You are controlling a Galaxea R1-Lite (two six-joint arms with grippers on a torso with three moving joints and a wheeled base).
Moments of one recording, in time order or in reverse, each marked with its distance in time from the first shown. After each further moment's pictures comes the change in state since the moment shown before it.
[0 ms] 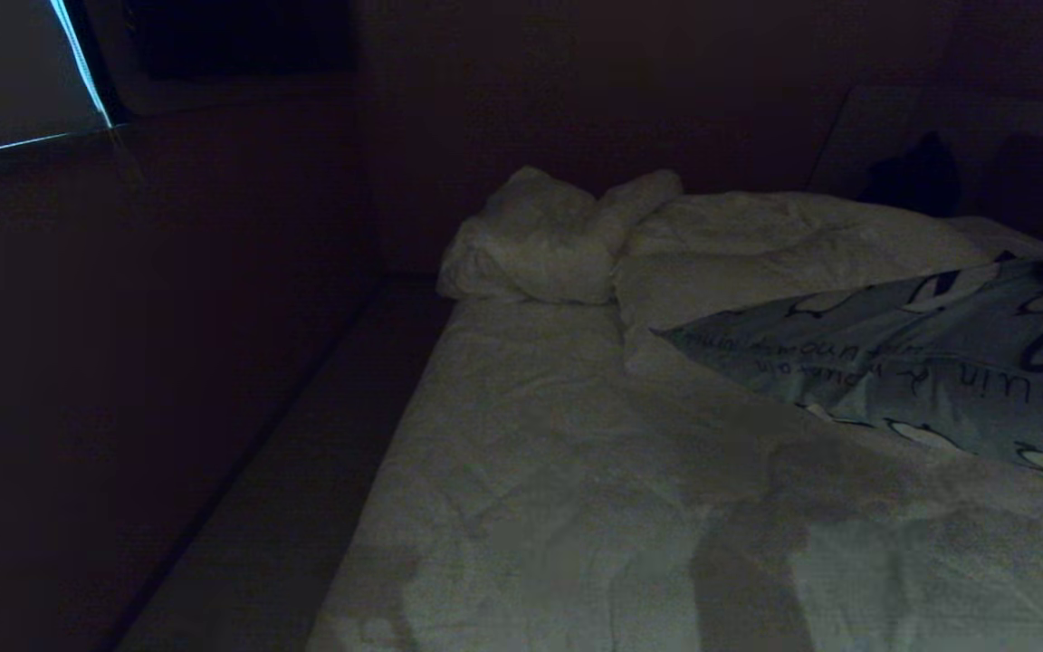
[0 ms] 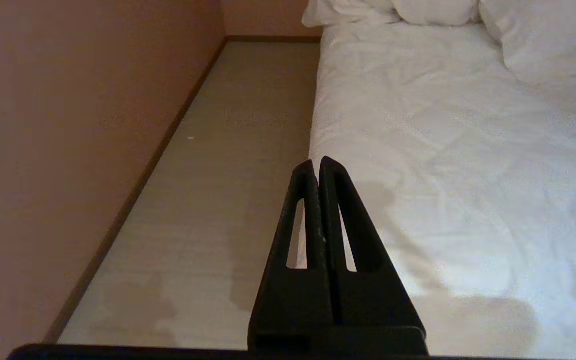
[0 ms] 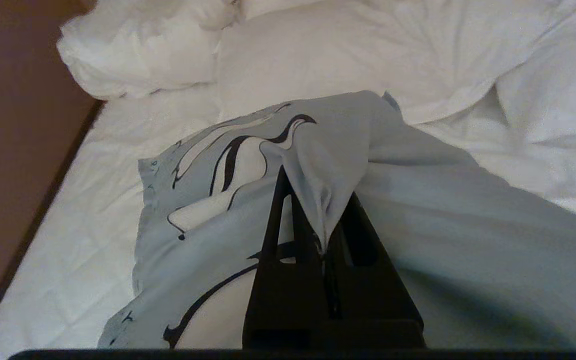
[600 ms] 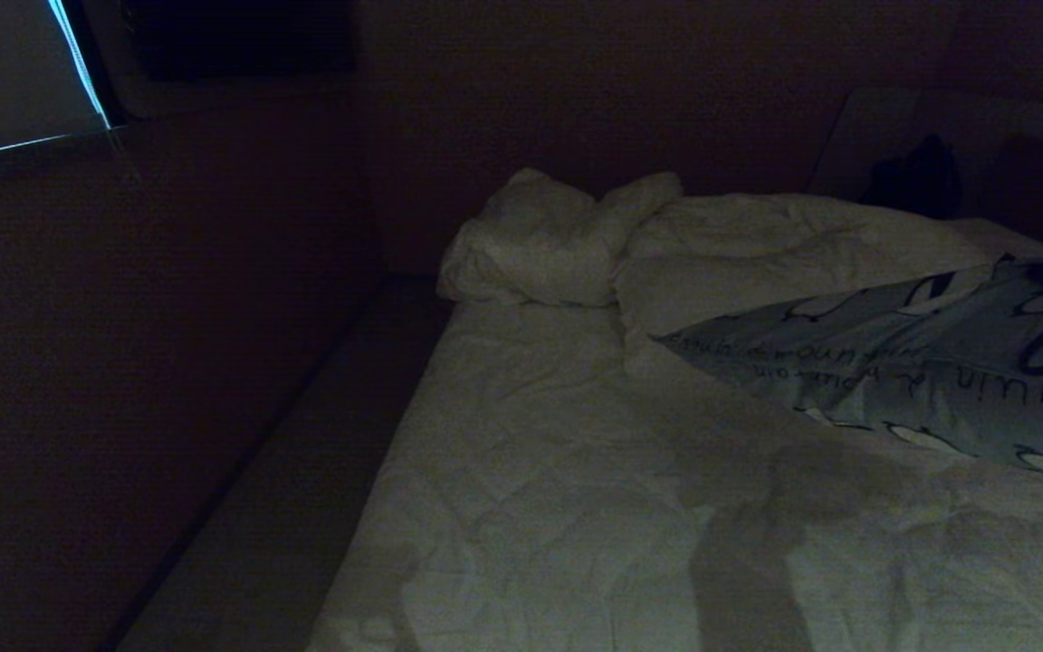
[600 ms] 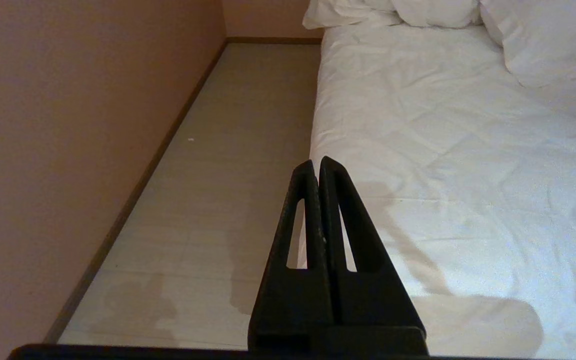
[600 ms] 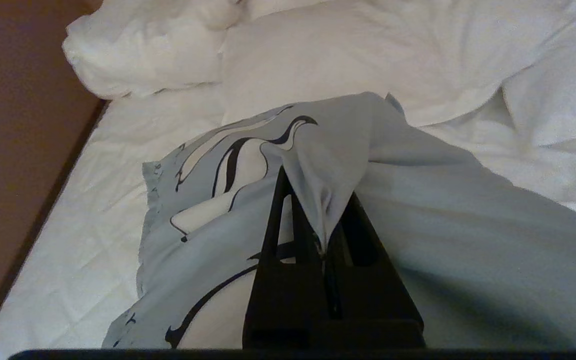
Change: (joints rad) left arm 0.000 0.000 0.000 0.000 0.000 -0.001; right arm 0.022 0.003 0.000 0.001 -0.004 -0.002
